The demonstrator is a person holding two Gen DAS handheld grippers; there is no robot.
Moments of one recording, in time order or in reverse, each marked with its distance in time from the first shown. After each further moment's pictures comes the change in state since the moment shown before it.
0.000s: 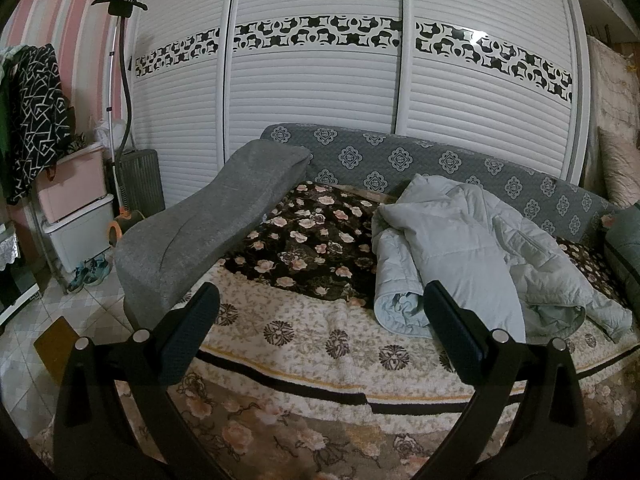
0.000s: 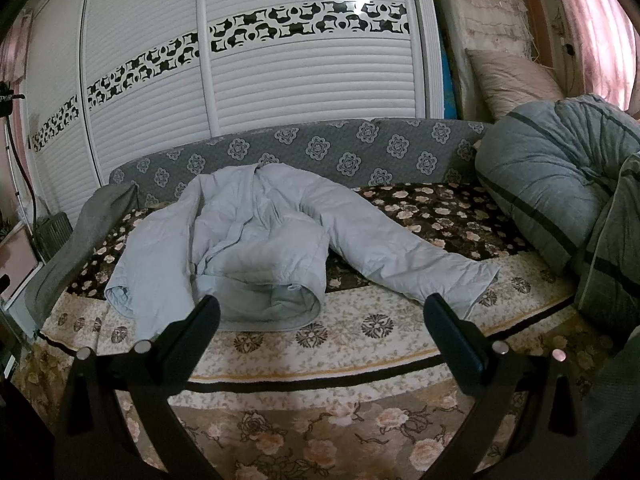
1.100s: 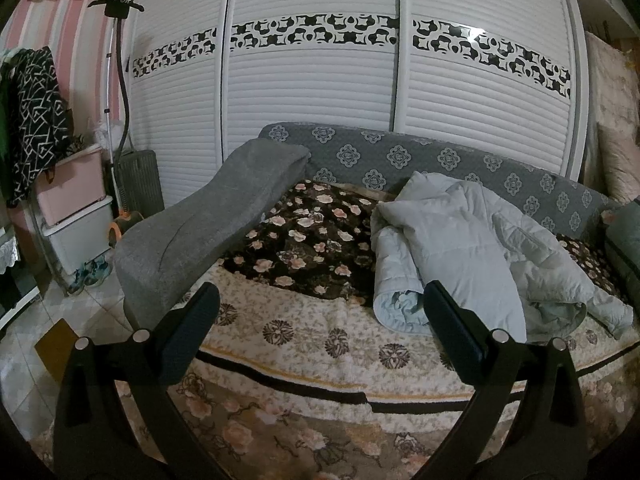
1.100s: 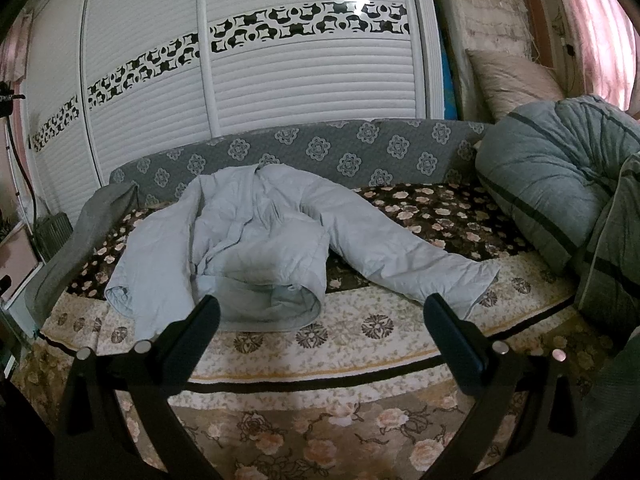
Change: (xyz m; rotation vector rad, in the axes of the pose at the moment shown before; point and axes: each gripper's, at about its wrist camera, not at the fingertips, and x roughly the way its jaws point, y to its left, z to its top) left arm 0.002 -0.001 -0.002 0.015 0.007 0.003; right arm 0.000 -0.001 -0.001 0.000 -0.006 0.001
